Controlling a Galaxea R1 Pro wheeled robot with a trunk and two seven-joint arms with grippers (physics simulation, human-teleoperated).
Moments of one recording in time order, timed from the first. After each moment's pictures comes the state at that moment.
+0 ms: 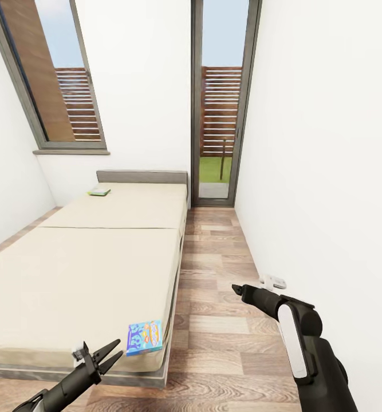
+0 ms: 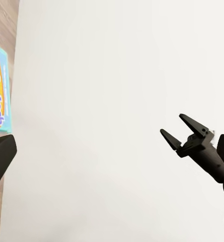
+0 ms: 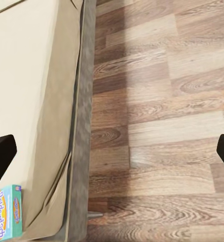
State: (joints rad) left arm -0.41 0.16 0.60 -0.37 0.15 0.49 -1.43; right arm -0.38 0.13 -0.13 -1.55 -0.22 0.93 0.01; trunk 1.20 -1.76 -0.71
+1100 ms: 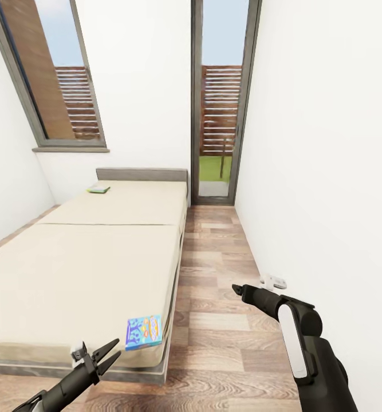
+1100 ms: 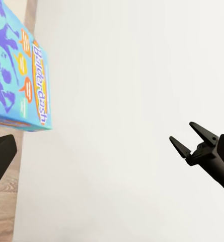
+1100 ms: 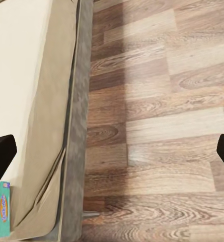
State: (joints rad) left arm -0.41 0.16 0.63 -0.37 0.15 0.49 -1.38; right arm -0.38 0.13 -0.13 -1.55 -0.22 0.92 0.01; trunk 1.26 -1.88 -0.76
